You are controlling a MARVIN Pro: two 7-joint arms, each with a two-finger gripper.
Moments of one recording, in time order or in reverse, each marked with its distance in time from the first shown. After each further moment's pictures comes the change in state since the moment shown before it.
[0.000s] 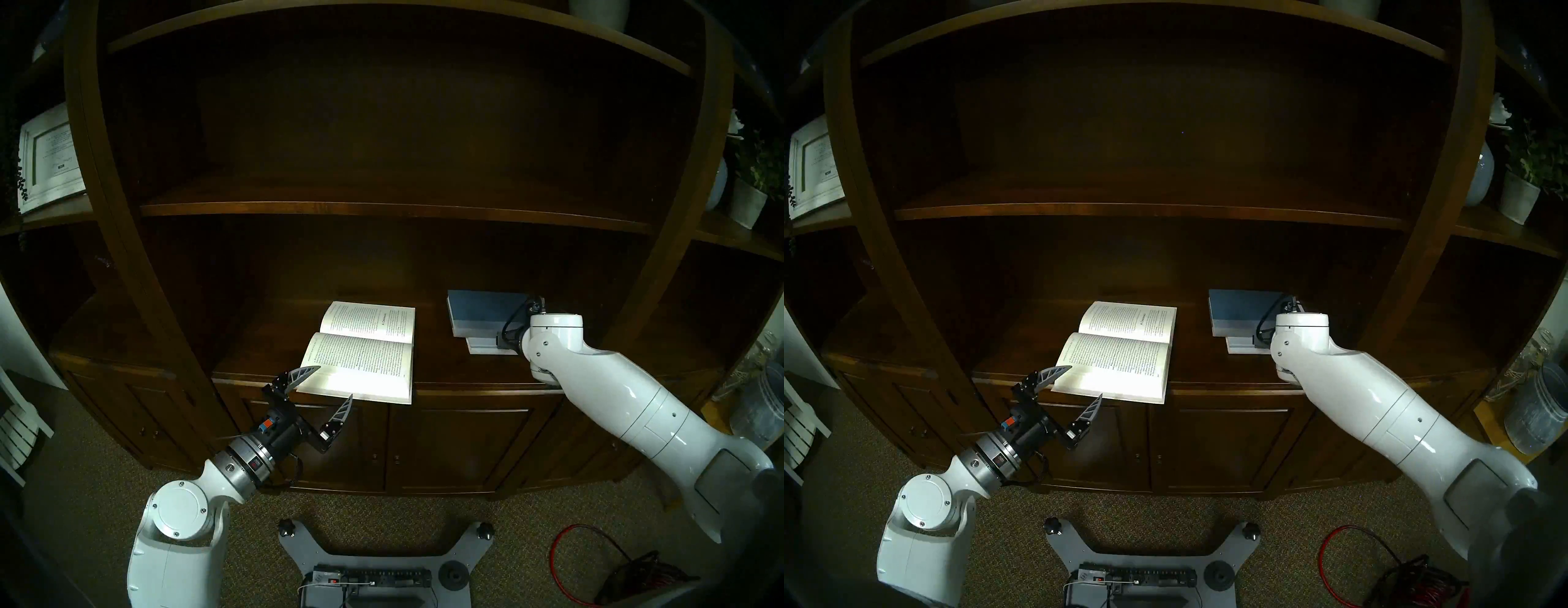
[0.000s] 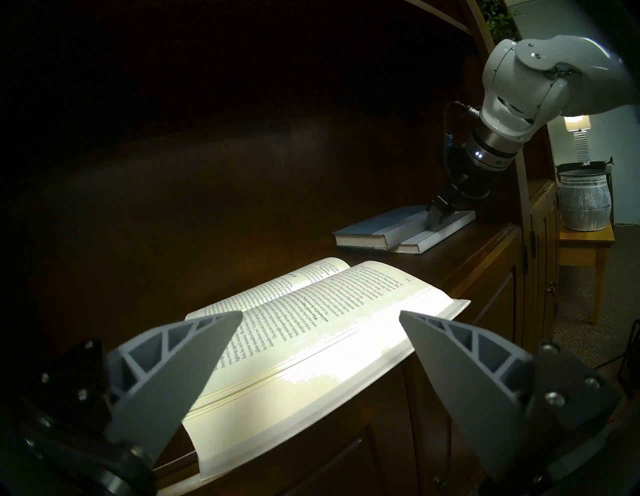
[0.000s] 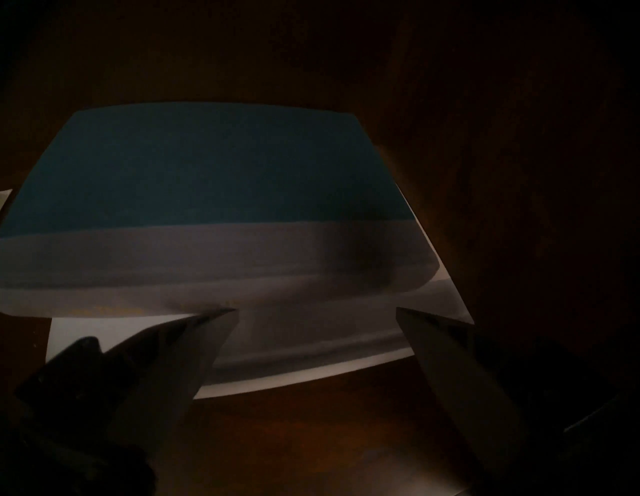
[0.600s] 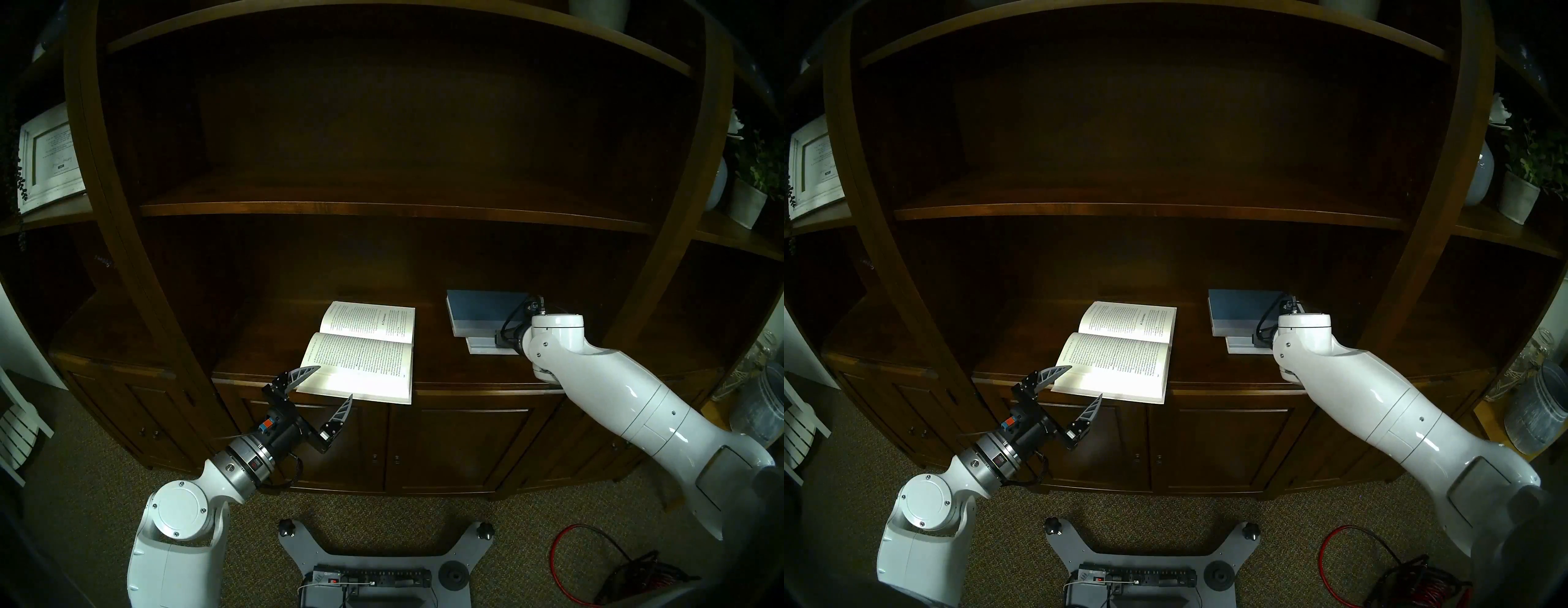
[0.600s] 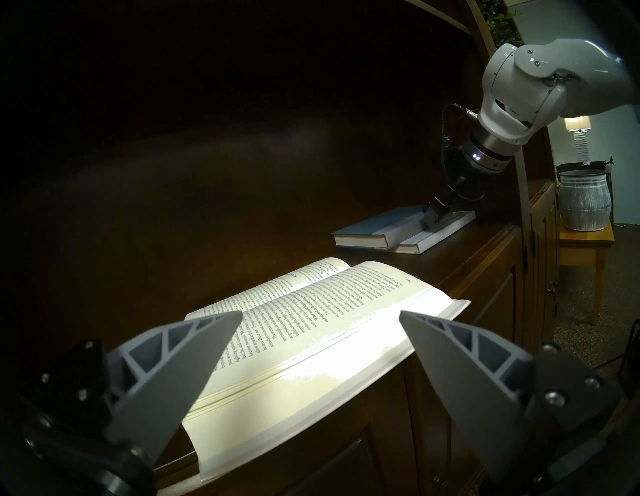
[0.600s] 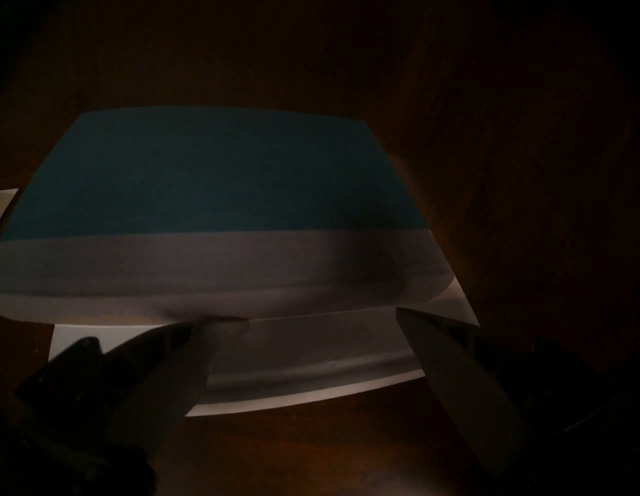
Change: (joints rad) left arm 0.000 -0.001 0.000 0.000 0.000 0.000 -0.001; right arm -0.001 0.031 -0.013 -0.029 -0.020 0.000 0.036
